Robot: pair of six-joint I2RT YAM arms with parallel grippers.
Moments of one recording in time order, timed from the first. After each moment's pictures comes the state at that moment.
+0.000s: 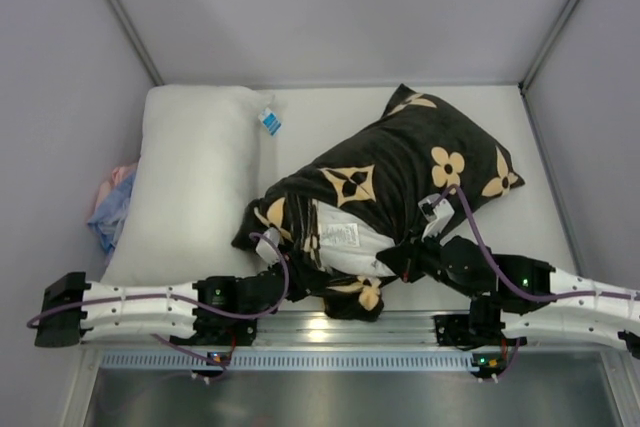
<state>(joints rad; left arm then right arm) -1.40 0.68 0.20 0.02 -0.54 -1.46 1.32 0.56 0.65 -0.47 0.44 0.78</state>
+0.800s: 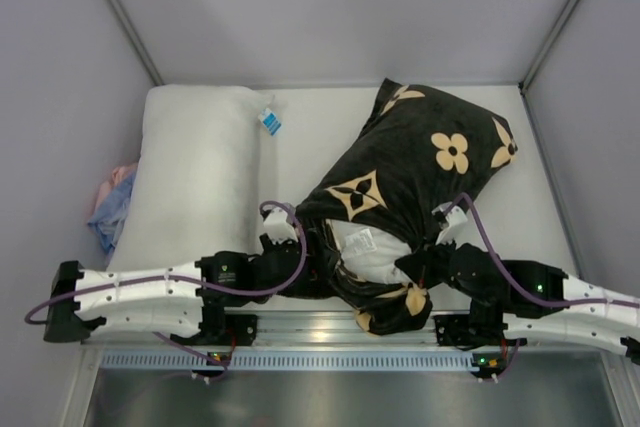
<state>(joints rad) -1.39 0.88 0.65 -0.50 -0.64 -1.18 1.32 0.45 0.60 -0.66 0.47 0.81</state>
